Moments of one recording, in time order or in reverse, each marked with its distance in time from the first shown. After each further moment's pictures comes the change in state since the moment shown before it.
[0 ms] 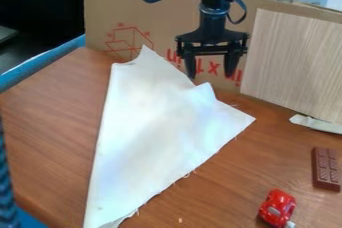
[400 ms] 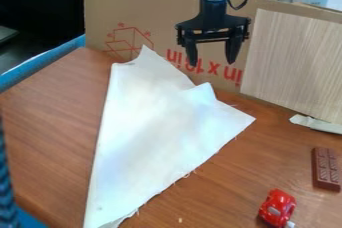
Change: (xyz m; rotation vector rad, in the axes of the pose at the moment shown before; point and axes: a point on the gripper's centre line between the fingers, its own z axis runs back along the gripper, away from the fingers) arm 0.011 -0.002 0.018 -0.031 -0.068 0.037
